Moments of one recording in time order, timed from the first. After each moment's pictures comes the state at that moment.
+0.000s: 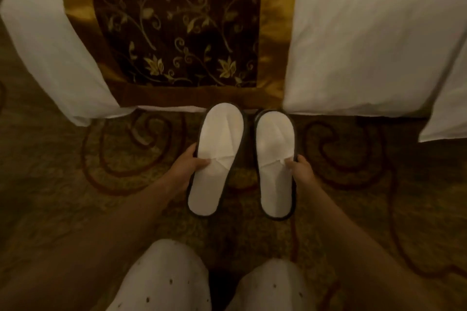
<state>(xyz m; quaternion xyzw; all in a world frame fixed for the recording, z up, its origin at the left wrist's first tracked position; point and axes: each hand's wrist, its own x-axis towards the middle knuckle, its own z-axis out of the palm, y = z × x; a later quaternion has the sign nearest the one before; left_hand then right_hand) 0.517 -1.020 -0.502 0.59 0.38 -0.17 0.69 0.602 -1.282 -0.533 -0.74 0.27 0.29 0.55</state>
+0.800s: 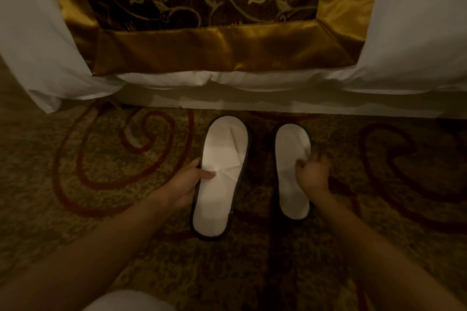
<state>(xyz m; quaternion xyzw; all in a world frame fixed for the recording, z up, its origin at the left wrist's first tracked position) 0.531 -0.968 -0.717 0.54 0.38 -0.15 0.74 0.660 -1.215 -0.784 -0.98 -0.01 0.11 0.18</state>
